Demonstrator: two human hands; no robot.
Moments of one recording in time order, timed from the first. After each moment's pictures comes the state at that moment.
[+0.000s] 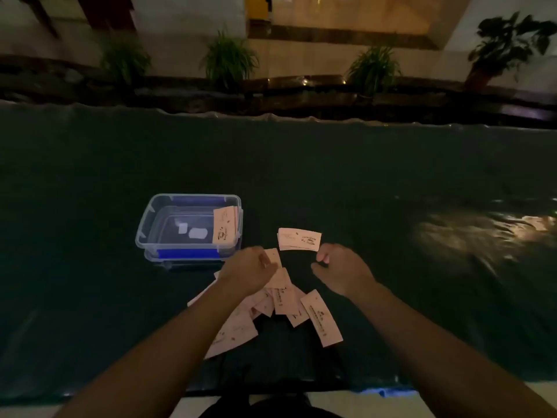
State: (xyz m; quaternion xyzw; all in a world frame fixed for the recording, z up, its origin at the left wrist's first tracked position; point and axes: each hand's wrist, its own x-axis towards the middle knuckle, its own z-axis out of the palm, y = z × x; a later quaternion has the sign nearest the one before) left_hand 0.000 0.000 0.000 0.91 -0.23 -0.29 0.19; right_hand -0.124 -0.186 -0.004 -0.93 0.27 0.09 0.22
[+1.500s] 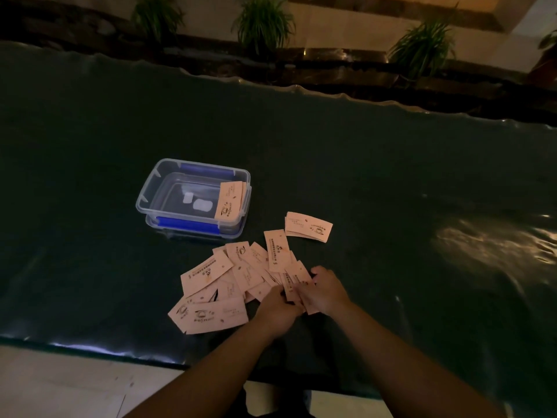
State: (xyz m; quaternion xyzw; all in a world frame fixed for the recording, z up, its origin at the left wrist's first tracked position) left_hand -0.098 -0.026 -0.091 0.76 0.02 -0.48 0.44; right_hand -0.119 -0.175 -0.112 -0.83 0.36 0.22 0.37
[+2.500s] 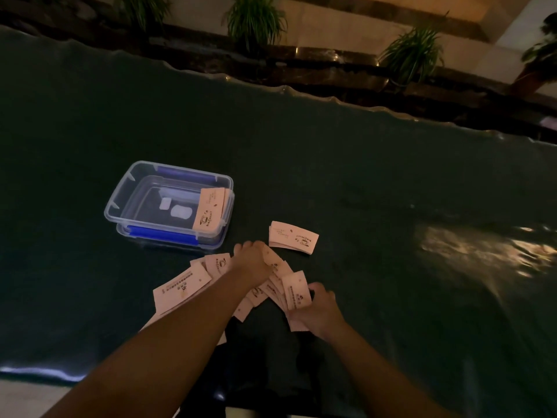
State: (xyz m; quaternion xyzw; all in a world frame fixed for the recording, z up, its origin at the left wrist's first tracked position) left_hand 0.022 -0.071 -0.103 0.92 -0.14 -0.33 0.16; right_hand -0.135 -0.197 -0.110 -0.77 0.42 0.23 0.41
